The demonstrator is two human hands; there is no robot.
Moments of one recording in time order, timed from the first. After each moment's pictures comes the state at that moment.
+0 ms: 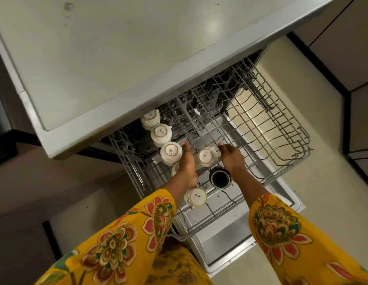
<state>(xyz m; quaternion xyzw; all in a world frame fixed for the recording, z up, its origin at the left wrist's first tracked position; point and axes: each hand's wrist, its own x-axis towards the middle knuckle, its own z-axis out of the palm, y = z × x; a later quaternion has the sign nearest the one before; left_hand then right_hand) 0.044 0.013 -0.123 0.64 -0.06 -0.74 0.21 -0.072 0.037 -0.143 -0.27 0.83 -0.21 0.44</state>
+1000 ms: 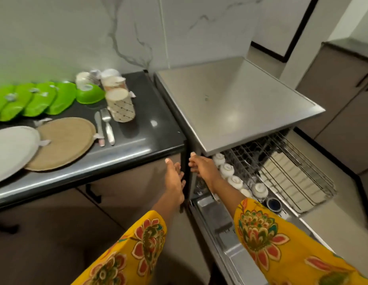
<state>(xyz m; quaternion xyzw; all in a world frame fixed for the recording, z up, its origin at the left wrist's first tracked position) 0.357 0.091 0.044 0.55 -0.19 -0.67 0.47 0.259 0.078 0.060 -0.42 0.65 -0.35 0.53</state>
